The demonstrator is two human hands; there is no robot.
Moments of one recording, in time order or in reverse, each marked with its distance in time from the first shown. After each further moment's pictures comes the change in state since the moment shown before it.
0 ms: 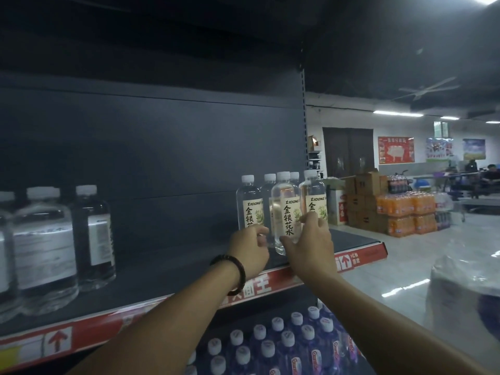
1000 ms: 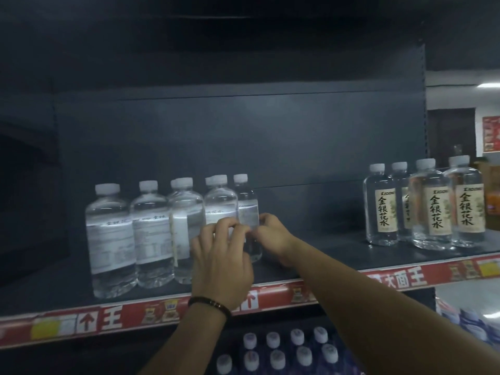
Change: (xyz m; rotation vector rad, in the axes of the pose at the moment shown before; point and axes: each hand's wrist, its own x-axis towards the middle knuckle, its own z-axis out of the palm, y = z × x) left_hand -0.151 -0.160 -0.228 0.799 0.618 0.183; right_hand -0.079 -0.252 0.190 0.648 -0.811 0.033
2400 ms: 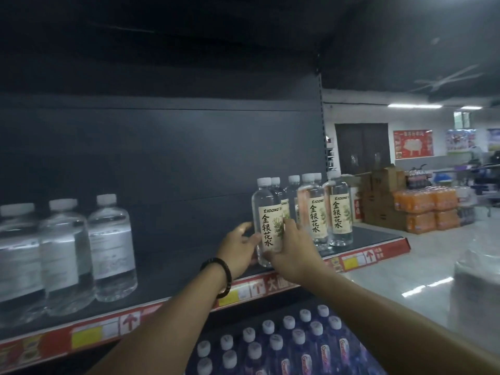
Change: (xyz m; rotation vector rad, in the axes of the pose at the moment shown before) left_hand 0.074 0.202 0.082 -1.191 -0.669 -0.475; right_hand -0.120 0.053 -0.214 -0.623 0.452 -0.020
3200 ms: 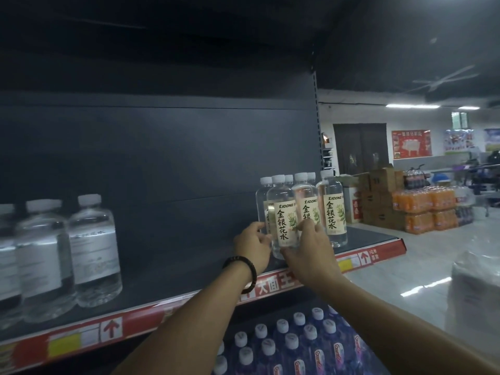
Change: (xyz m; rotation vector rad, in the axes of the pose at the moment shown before) left_hand 0.032 -0.010 0.054 0.295 0.180 0.126; right_hand -0.002 0.035 -0.020 -0.031 0.157 0.082
